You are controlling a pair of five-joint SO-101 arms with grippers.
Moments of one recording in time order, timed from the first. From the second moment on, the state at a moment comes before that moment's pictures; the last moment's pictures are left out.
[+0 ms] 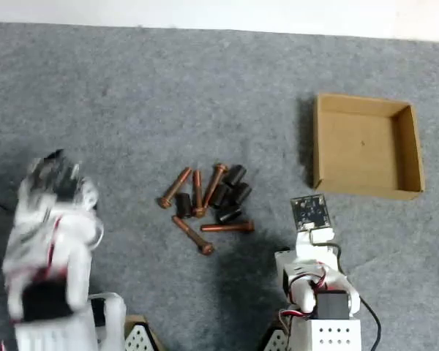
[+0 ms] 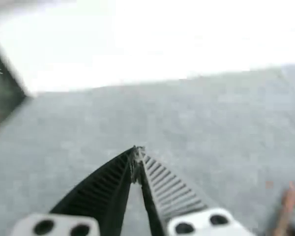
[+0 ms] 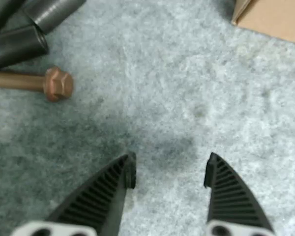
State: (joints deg) left arm -13.9 -80.7 58.3 53.1 -10.7; right arm -5.6 -102.0 95.7 69.2 11.5
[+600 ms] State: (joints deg) left arm -5.6 -23.3 58.0 28.1 10.0; right arm 5.9 -102.1 95.7 64.5 12.4
